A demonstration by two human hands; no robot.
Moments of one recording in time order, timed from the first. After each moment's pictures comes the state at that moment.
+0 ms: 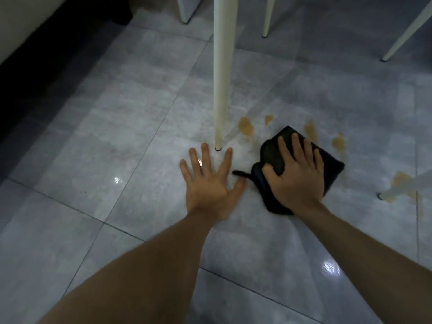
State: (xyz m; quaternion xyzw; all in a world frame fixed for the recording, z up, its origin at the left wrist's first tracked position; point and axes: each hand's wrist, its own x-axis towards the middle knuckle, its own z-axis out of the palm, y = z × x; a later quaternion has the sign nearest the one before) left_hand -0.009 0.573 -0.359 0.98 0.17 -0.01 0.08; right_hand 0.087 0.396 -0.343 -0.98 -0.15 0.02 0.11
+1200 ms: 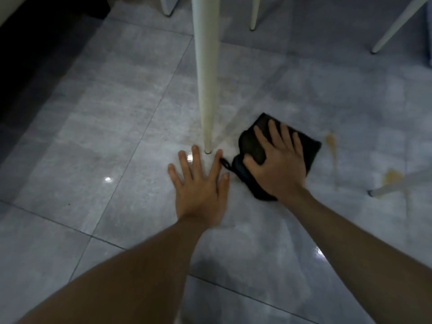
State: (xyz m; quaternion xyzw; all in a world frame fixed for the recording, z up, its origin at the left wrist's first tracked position) left_hand -0.006 0.575 -0.359 0.98 0.19 -0.05 0.09; right_hand 0.115 0.420 -0.346 -0.97 -0.20 0.00 0.12
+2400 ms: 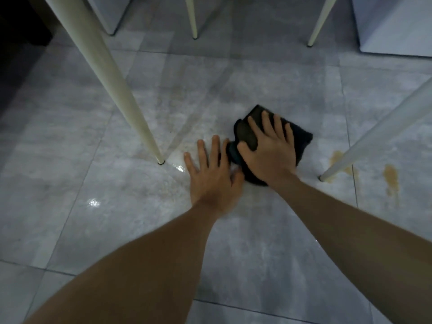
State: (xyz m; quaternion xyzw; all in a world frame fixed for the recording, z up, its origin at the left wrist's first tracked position) left_hand 0.066 0.481 -0.357 0.99 0.07 -0.06 0.11; right_hand 0.152 0.346 -0.342 -0.99 -0.11 0.01 0.11
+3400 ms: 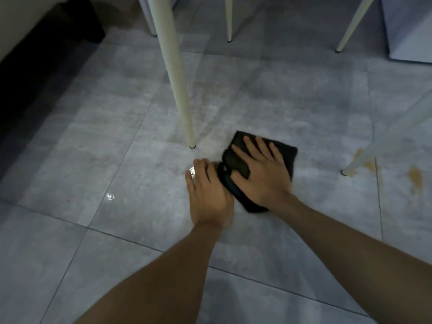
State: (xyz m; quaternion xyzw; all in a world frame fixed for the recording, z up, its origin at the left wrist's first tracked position) left_hand -0.020 0.508 -0.357 0.96 0.20 0.09 0.20; right_hand 0.068 0.387 -0.335 -0.96 -0.27 0.06 0.11
